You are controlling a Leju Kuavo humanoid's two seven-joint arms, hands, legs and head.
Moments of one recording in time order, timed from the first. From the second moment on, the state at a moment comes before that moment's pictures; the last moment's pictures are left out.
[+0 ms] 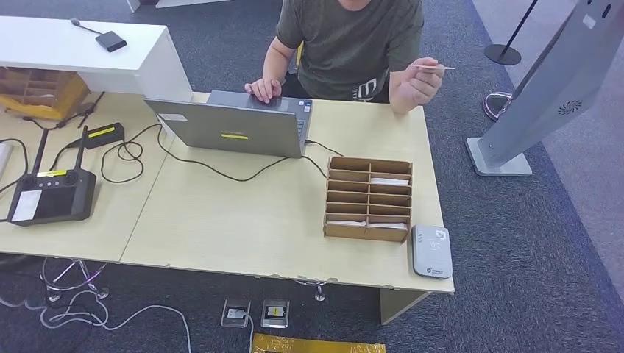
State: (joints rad) left arm -0.16 -0.24 1.27 -0.11 -0.45 0.54 -0.17; right arm 0.11 -0.14 -0.33 -0.02 -0.45 -0.70 -0.68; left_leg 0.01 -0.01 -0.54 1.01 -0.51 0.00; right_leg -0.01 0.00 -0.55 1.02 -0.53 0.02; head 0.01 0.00
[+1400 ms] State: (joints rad) left arm -0.15 -0.17 1.27 -0.10 -0.69 0.37 -0.17; right arm 0.34 -0.56 -0.83 -1.83 0.06 -0.70 0.39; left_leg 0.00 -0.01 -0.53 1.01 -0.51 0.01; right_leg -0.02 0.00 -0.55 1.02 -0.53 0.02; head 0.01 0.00
